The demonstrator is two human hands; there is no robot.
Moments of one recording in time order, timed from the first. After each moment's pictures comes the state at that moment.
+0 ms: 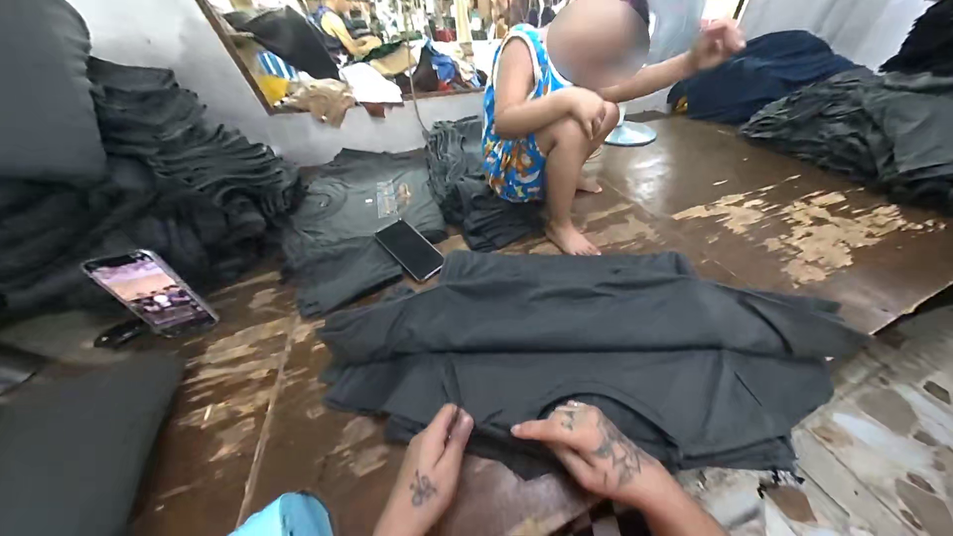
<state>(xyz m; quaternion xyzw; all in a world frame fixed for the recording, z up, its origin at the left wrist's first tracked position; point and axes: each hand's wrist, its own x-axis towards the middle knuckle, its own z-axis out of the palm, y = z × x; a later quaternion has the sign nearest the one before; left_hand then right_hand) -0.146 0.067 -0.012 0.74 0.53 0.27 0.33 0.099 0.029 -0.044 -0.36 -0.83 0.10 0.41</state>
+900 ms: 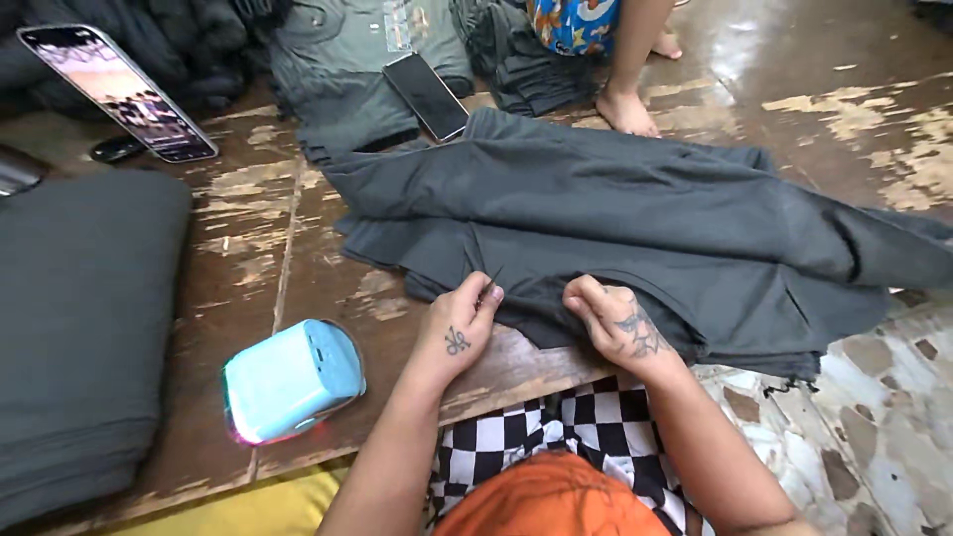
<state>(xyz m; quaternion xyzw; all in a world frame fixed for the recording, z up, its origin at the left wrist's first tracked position) -0.144 0.061 -0.028 0.75 0.54 0.24 0.29 0.093 0.033 -0.038 -0.47 -0.79 0.10 0.37</state>
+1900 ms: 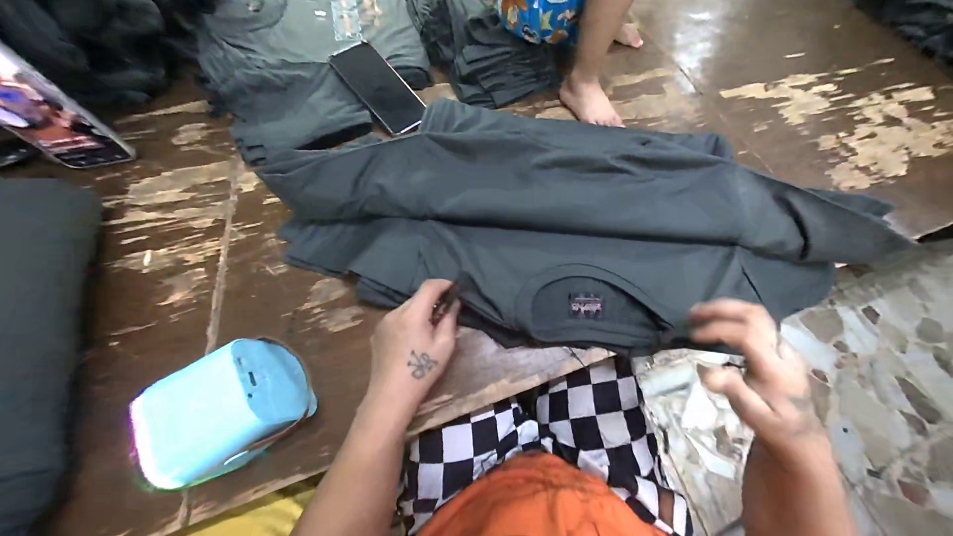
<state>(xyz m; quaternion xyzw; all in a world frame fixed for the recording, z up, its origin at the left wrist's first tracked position) -0.141 0.046 -0.045 0.76 0.56 0.30 0.17 0.217 -0.075 -0.023 -0.56 -0.74 0.05 0.37</state>
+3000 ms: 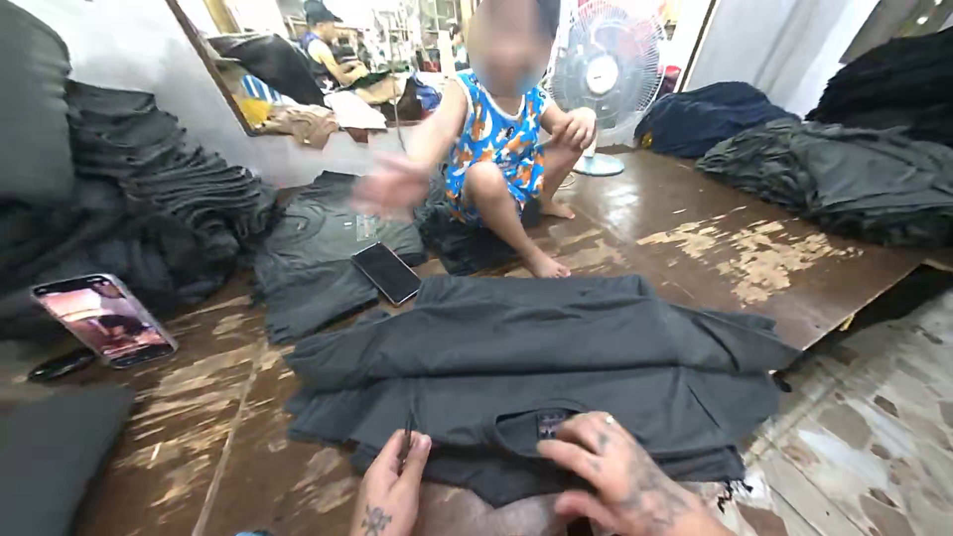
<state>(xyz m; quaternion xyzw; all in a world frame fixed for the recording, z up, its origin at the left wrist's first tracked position) -0.146 0.060 -0.019 0.60 0.58 0.37 0.40 0.148 -0.011 -0.017 -0.44 -0.84 -0.05 0.32</state>
